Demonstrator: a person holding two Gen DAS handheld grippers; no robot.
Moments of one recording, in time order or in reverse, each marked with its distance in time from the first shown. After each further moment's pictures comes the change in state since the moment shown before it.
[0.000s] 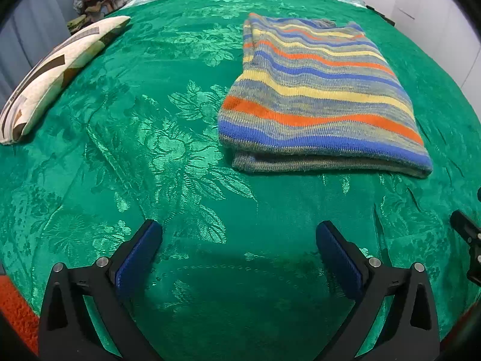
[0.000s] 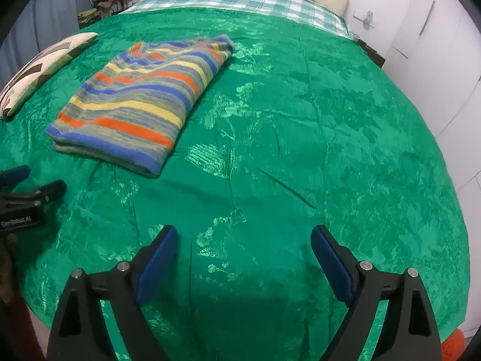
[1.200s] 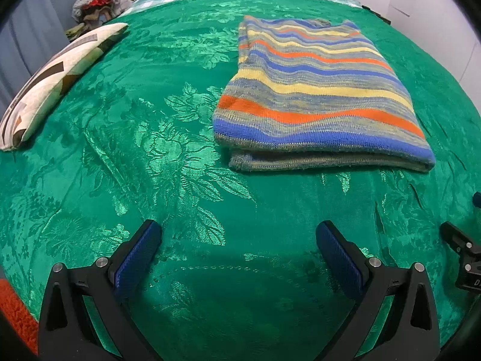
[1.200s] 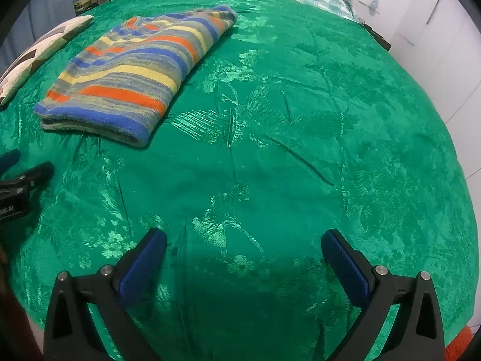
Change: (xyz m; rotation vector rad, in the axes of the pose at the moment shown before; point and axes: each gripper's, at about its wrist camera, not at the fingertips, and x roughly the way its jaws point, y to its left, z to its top) left arm 0.002 -0.004 -0.006 0.026 -0.034 0.006; right arm 0.028 0.001 -0.008 -0.006 0.086 0.011
